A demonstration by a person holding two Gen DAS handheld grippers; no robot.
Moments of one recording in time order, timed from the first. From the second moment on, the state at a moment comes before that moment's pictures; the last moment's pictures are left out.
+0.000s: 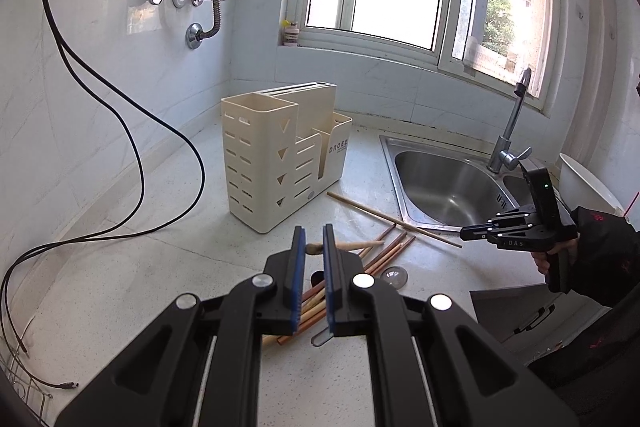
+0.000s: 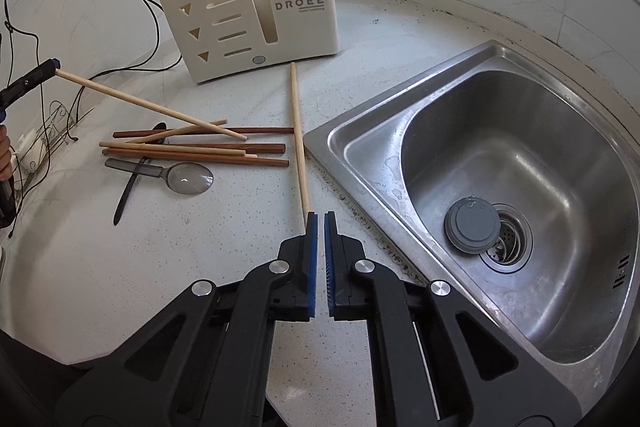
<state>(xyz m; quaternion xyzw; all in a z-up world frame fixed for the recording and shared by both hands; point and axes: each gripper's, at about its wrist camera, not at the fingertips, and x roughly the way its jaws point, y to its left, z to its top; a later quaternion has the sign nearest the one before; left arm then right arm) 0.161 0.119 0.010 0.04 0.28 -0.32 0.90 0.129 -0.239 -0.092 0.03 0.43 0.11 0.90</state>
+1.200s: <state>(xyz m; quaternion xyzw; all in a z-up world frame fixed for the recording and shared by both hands) 0.160 0.122 0.009 0.04 0.28 -0.32 0.90 0.097 -0.223 -0.083 0.06 0.37 0.12 0.92</state>
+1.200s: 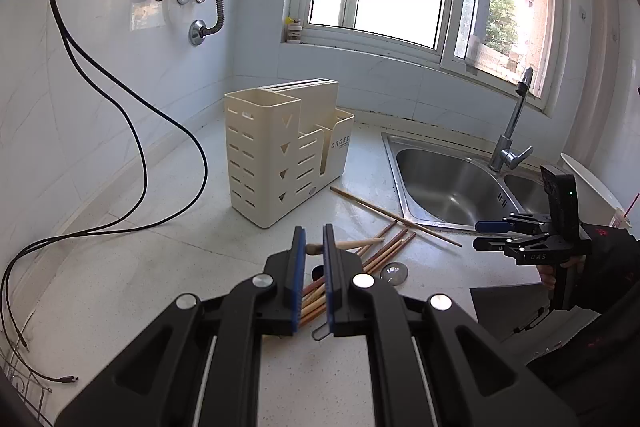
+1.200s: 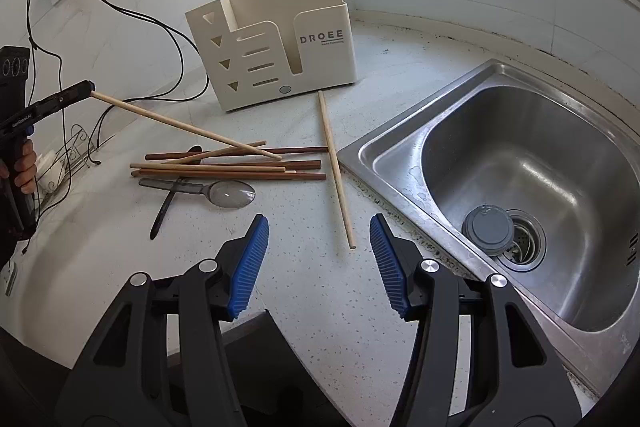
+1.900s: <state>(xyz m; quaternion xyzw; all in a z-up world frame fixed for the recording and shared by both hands) 0.160 0.125 0.009 0.03 0.28 -0.32 0.90 0.125 -0.220 -0.113 0.01 0.41 0.08 0.91</state>
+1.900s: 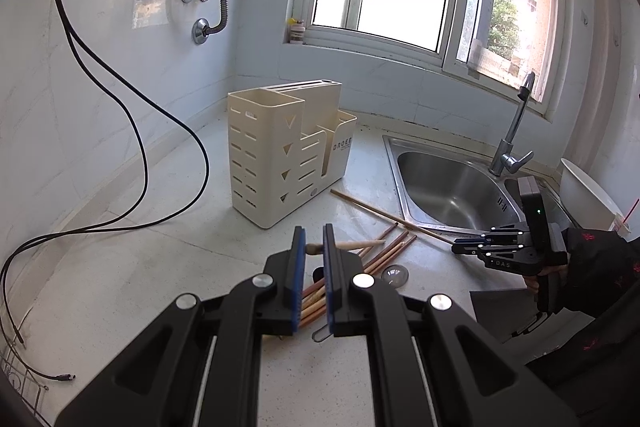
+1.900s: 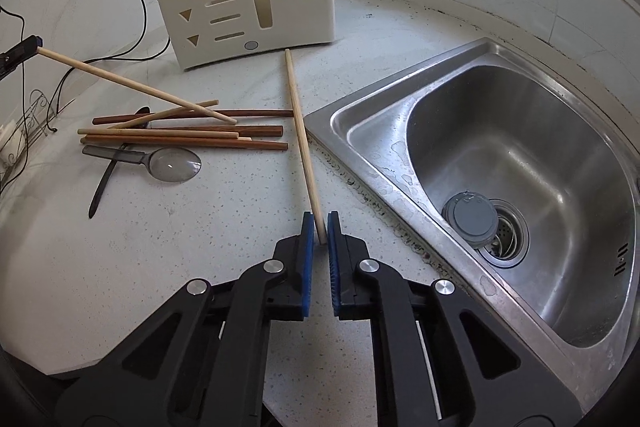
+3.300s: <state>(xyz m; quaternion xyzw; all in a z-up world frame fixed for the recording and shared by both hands) 0.165 0.074 0.083 -0.01 0.23 -0.21 0.95 0.156 -0.275 0.022 0.04 0.25 0.13 0.96</state>
